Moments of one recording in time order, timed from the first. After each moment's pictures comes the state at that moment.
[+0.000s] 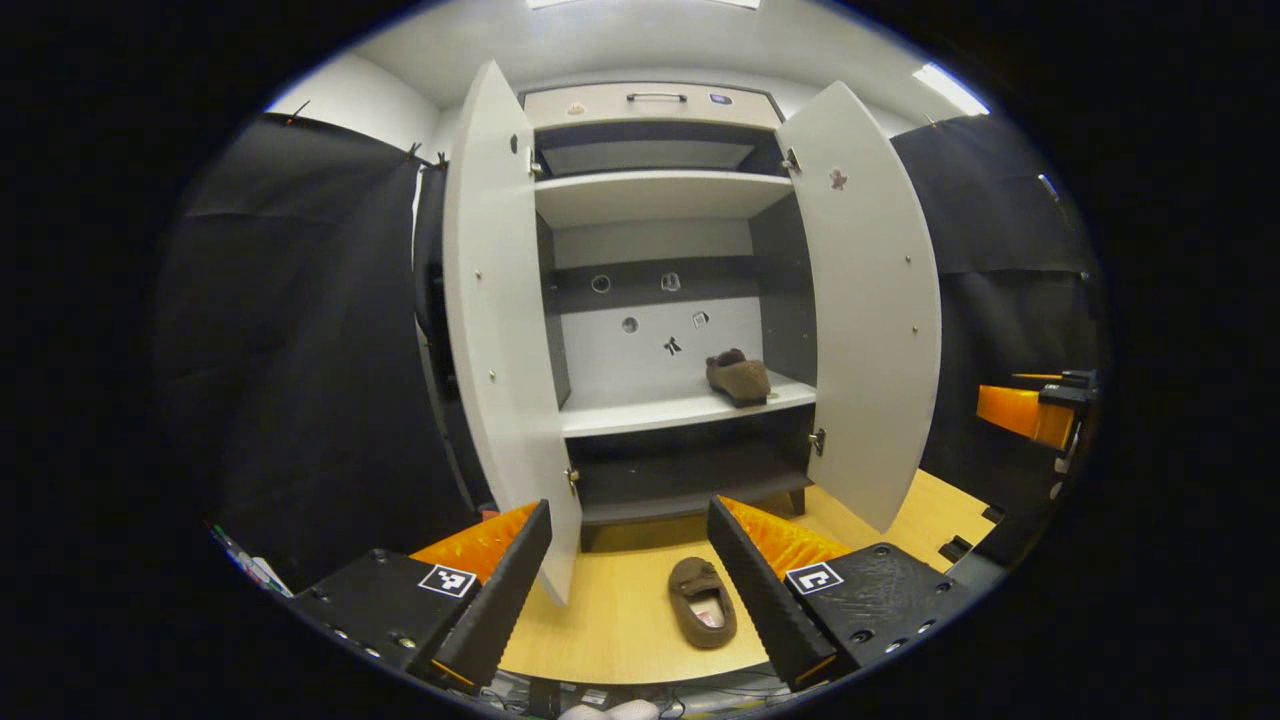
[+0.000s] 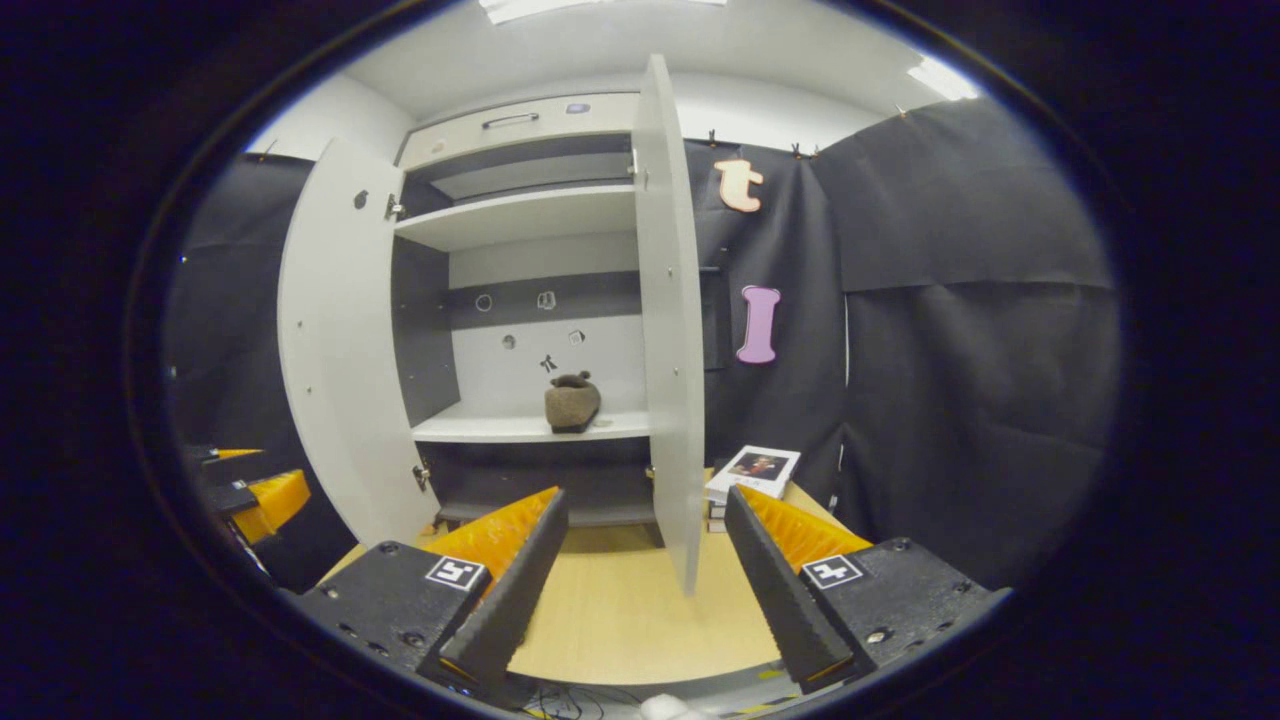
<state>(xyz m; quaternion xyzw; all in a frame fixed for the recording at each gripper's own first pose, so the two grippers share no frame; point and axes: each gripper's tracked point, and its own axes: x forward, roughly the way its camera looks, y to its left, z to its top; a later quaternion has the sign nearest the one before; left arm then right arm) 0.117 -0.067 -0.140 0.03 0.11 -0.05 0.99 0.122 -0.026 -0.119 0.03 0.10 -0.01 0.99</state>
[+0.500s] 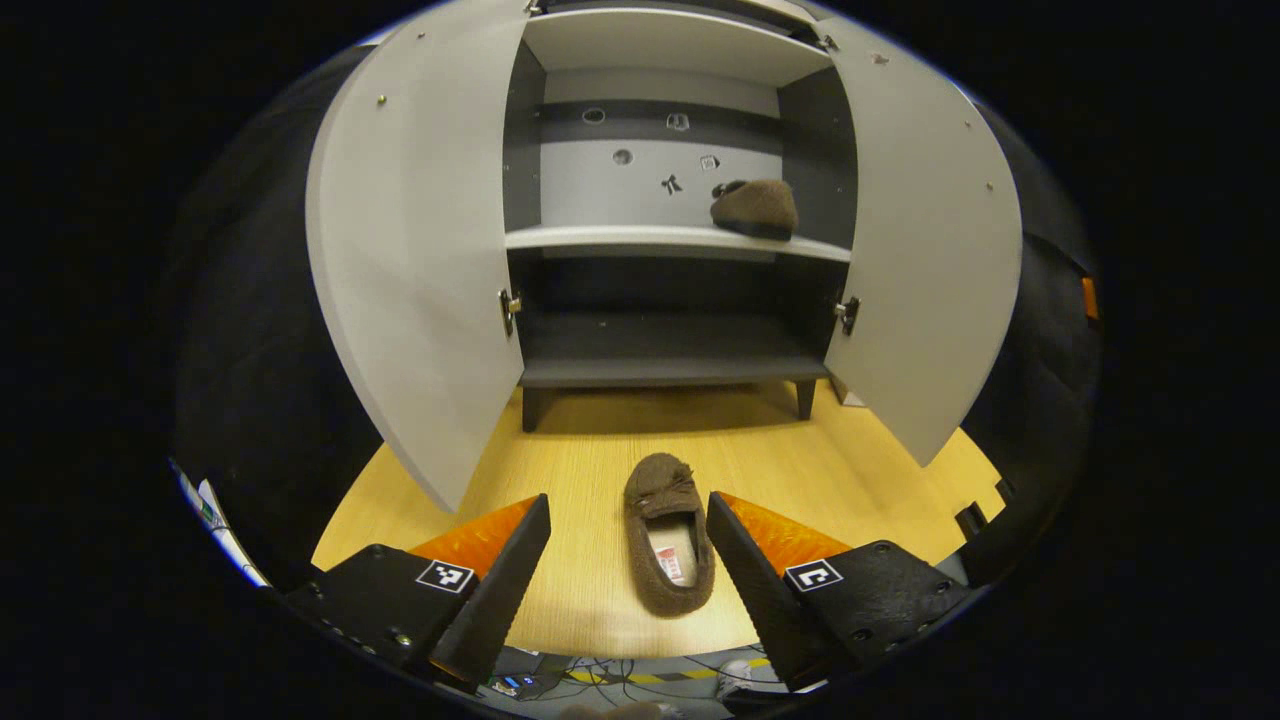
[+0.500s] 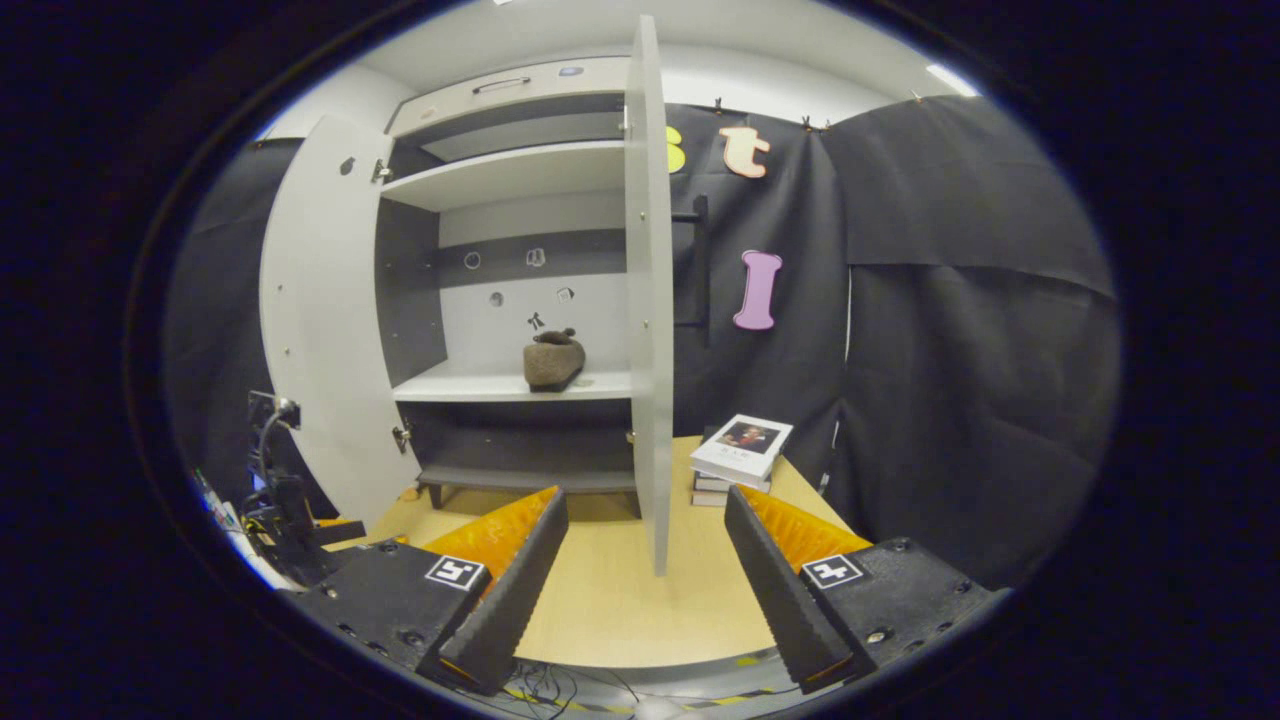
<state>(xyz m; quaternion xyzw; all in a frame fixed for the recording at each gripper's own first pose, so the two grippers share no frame) 0.165 -0.101 -0.333 -0.01 0.29 -0.05 0.96 0.132 -0.054 -0.151 0.02 0.16 0.00 0.99</state>
